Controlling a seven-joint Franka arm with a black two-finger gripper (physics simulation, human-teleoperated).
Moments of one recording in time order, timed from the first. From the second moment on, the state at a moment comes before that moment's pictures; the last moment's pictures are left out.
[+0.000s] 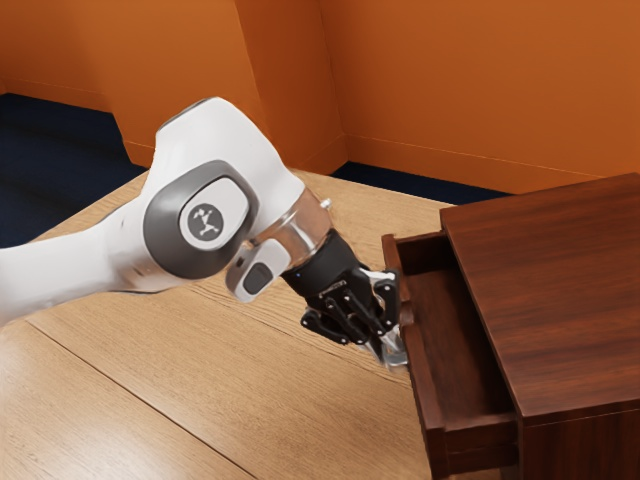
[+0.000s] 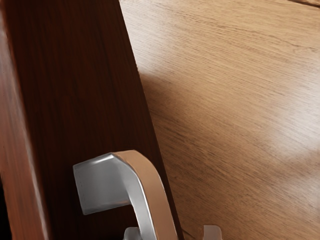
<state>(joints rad) -0.28 -0.11 0.12 -1.96 -0.48 2.07 2.76</state>
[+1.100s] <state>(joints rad) -0.30 -0.43 0.30 -2.29 -0.42 2.18 2.90</state>
